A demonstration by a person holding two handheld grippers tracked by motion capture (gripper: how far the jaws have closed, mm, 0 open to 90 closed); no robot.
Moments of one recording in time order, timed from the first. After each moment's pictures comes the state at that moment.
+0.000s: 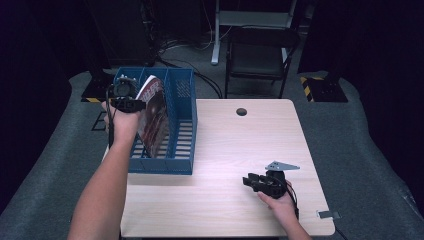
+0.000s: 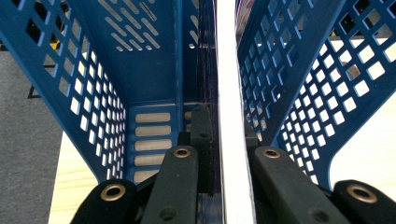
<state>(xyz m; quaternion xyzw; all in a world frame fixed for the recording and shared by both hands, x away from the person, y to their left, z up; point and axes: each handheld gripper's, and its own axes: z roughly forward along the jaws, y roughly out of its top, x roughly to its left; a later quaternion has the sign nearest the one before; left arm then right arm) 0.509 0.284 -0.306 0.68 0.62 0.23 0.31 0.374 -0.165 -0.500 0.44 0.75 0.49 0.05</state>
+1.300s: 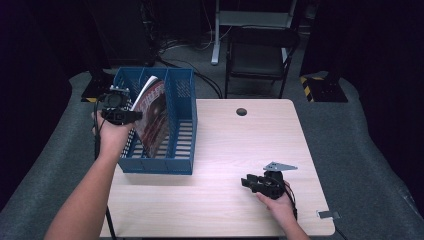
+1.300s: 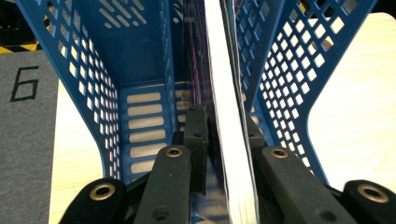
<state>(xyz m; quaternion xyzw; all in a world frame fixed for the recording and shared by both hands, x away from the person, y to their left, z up) 0.466 0.298 -0.303 0.71 0.59 0.21 0.33 0.374 -0.161 -0.504 0.44 0.76 0.48 0.05</state>
